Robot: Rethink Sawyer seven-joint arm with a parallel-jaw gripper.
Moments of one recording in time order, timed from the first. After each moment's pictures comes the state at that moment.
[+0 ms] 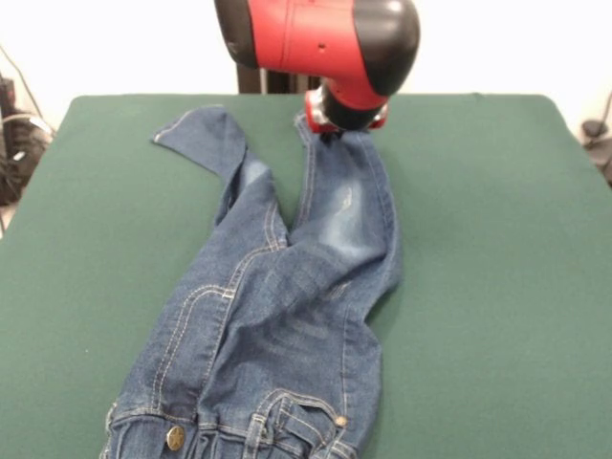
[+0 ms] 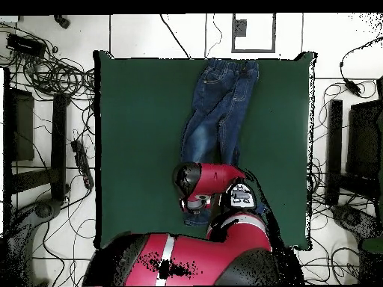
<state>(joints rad) -0.09 -0.28 -0.11 1.60 -0.16 0.87 1.57</state>
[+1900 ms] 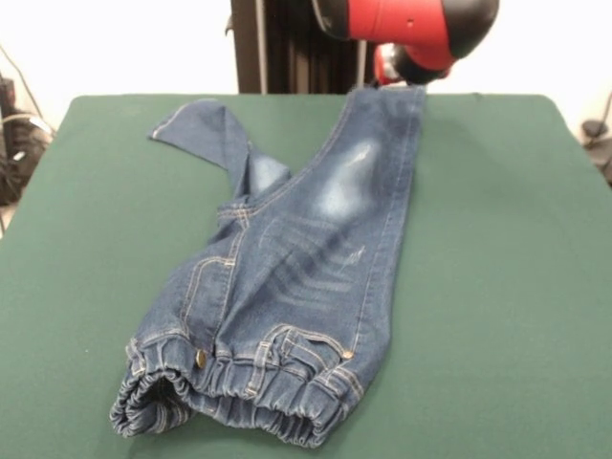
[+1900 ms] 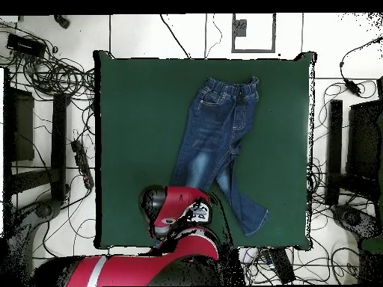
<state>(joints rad) 0.10 -0.31 -0.12 1.81 0.01 0.87 1.57</state>
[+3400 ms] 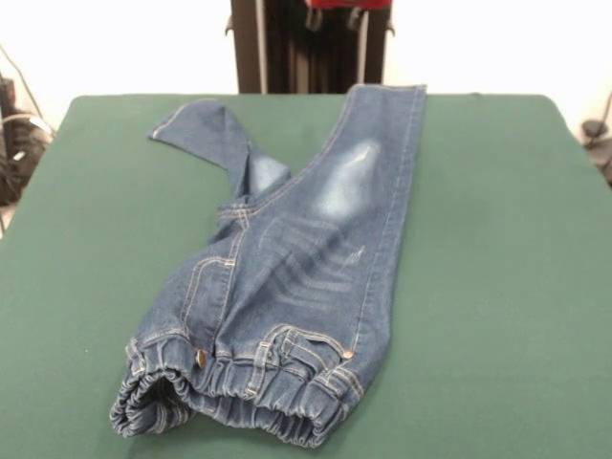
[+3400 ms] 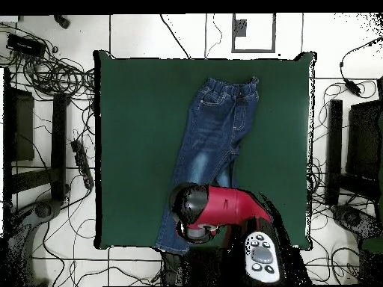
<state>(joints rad) -0.11 -0.67 -0.13 1.89 -0.16 0.97 1.57</state>
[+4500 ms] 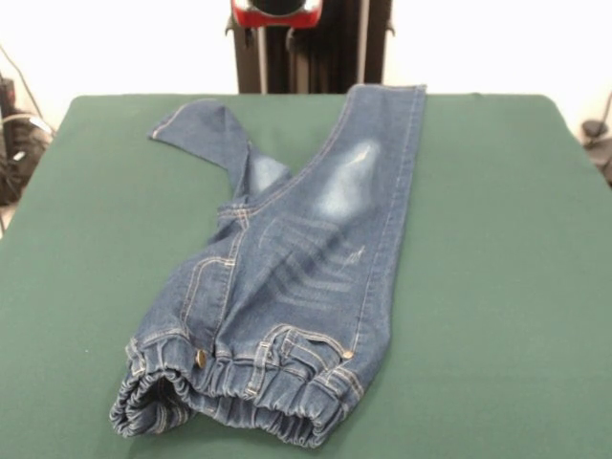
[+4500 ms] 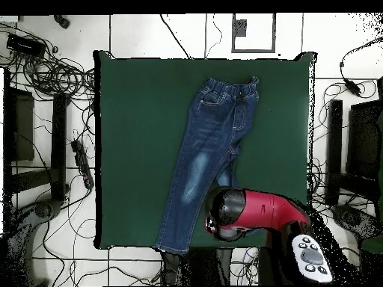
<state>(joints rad) -0.33 -0.66 -0.05 1.88 -0.31 0.88 1.57</state>
